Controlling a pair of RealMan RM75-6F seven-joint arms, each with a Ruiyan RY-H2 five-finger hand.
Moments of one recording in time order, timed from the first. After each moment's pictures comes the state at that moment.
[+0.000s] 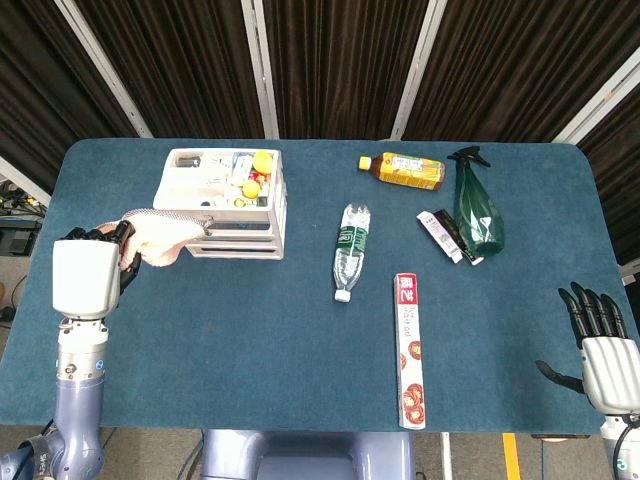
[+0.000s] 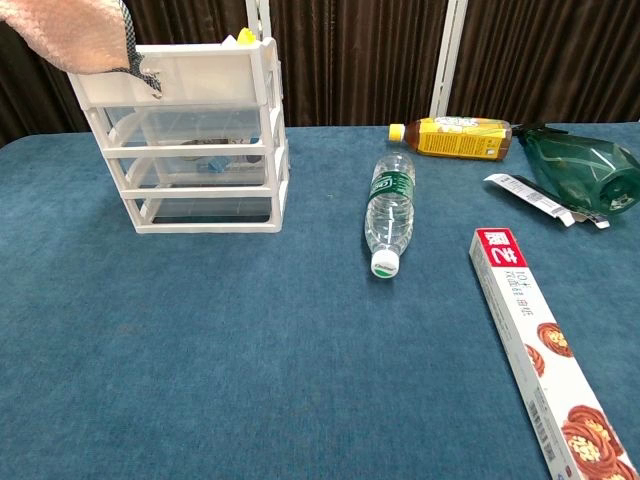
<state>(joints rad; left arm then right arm) -0.42 -1.39 -0.31 -1.87 1.40 1.58 0.86 0.04 -1.12 0.06 -1.59 -1.56 1.56 -0.01</state>
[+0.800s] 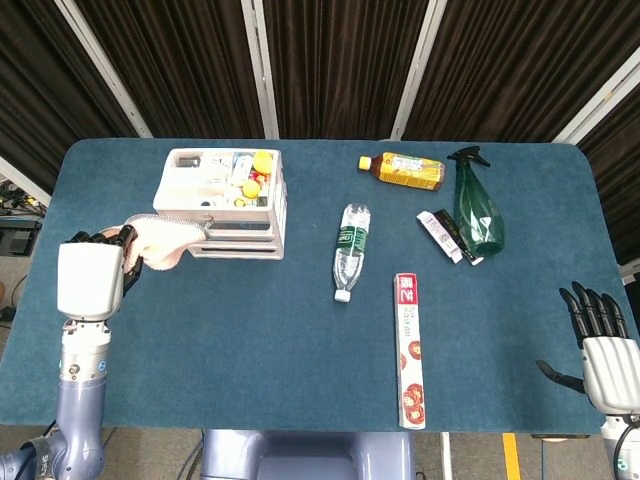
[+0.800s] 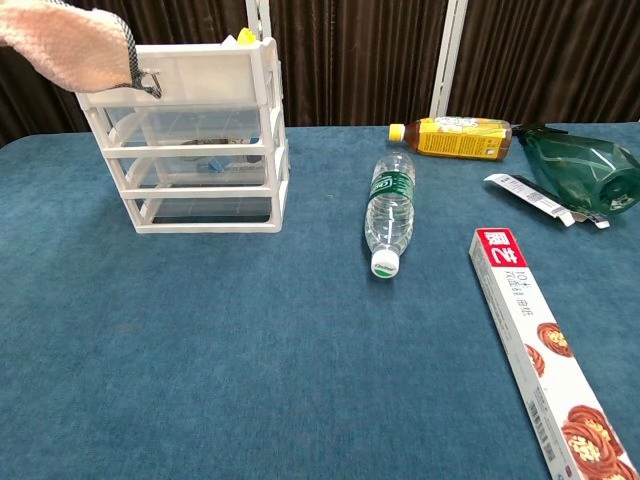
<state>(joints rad) -0.42 -1.40 -0.28 -1.84 1.39 1.58 0.86 0.04 -1.12 0.06 -1.59 -1.56 1.56 -0.01</state>
